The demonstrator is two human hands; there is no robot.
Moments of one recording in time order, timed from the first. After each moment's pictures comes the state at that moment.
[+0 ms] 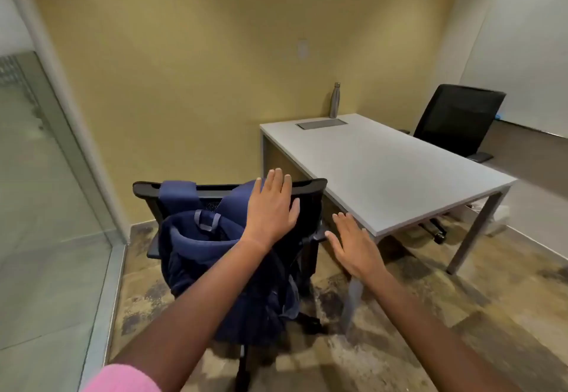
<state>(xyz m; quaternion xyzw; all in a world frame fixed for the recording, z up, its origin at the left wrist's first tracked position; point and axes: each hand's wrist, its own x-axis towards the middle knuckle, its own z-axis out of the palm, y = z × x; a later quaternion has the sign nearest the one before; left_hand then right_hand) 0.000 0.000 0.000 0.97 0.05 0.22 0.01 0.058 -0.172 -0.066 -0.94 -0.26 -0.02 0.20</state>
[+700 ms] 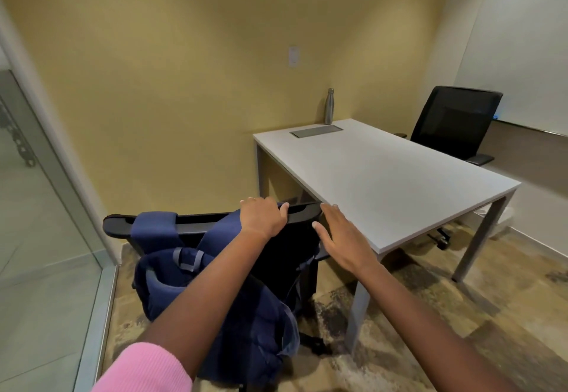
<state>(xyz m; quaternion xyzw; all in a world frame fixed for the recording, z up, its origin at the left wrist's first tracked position) 0.085 0.029 0.000 0.98 0.18 0.07 0.00 0.116 -0.139 -0.036 -0.92 -0.29 -0.02 0.27</state>
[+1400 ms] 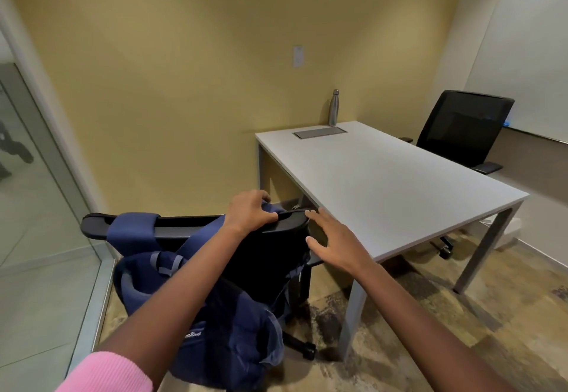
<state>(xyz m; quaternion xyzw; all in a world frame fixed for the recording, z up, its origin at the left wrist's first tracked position) 0.093 0.027 0.016 0.95 0.16 0.14 0.22 0.148 -0.161 -0.036 -0.89 -0.36 0.02 0.29</state>
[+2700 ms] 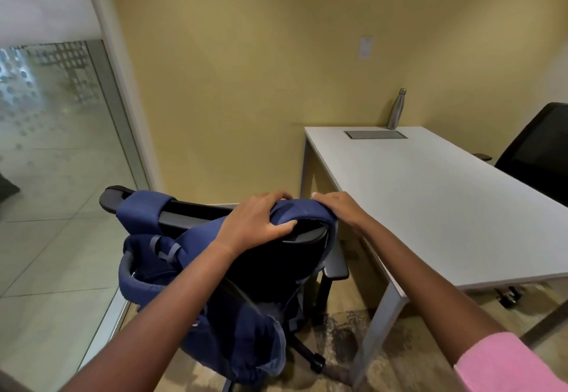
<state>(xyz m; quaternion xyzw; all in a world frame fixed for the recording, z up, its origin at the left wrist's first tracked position) 0.088 0.020 0.008 0.94 0.10 0.22 0.22 0.267 -0.088 -0.015 -0.80 -0.33 0.21 0.44</state>
